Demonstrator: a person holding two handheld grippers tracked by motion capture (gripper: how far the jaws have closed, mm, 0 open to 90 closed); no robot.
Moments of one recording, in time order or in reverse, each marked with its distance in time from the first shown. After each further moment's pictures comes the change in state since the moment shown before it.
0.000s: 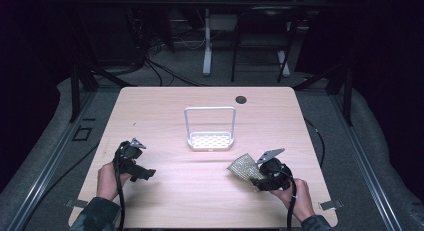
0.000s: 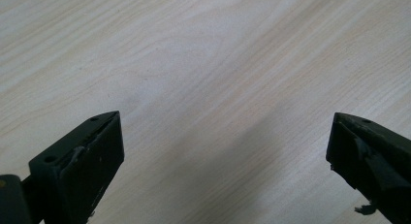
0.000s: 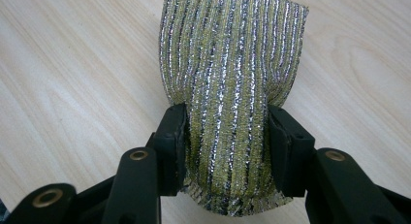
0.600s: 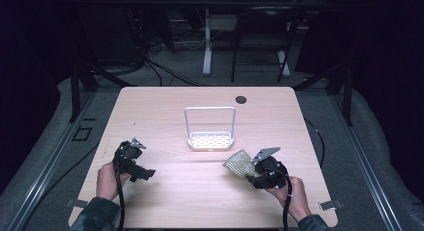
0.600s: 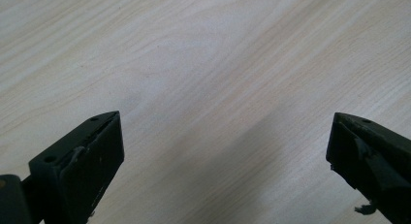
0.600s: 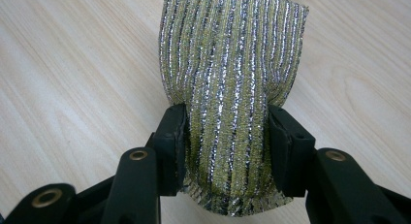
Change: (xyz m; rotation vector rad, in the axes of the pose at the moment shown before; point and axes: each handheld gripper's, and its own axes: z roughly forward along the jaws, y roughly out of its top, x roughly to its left) left arm 0.001 0.000 0.000 0.010 0.005 0.005; right arm 0.008 0.013 -0.001 -0.041 -0.021 -0.031
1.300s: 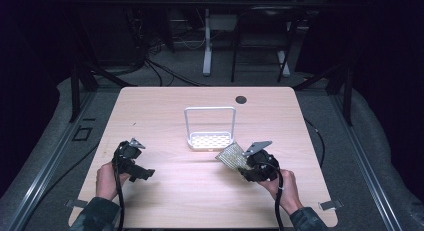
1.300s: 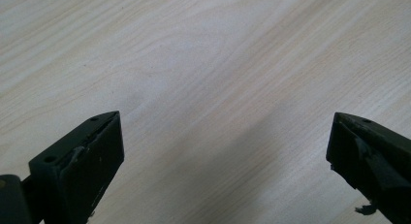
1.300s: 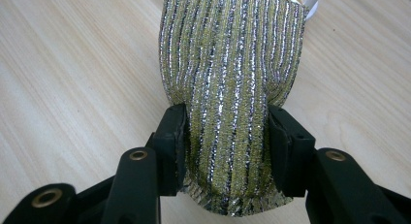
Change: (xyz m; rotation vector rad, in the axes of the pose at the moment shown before) left arm 0.002 -0.001 -0.001 -0.007 -0.003 -0.008; right arm 0.002 0.026 0.008 -0.045 -0.011 -0.027
